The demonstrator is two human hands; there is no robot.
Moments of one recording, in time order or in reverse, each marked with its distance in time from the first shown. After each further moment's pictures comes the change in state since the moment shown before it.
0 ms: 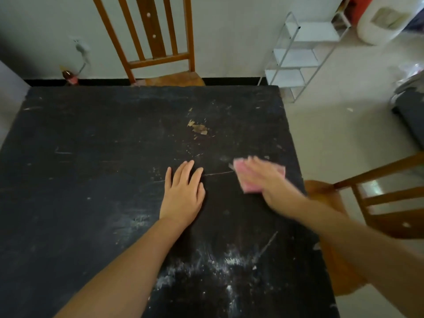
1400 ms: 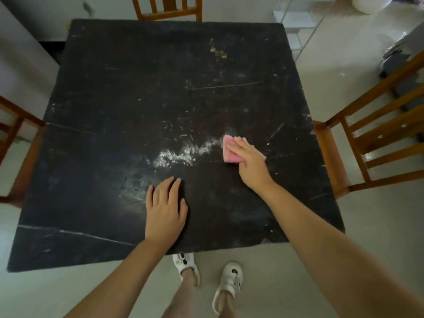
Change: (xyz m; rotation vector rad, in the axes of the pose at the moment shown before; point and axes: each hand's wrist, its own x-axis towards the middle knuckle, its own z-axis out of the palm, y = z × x) left_hand -0.320 -0.049 -0.028 -0.037 0.016 -0.114; right_hand -0.130 -0.153 0.176 0.531 0.510 0.102
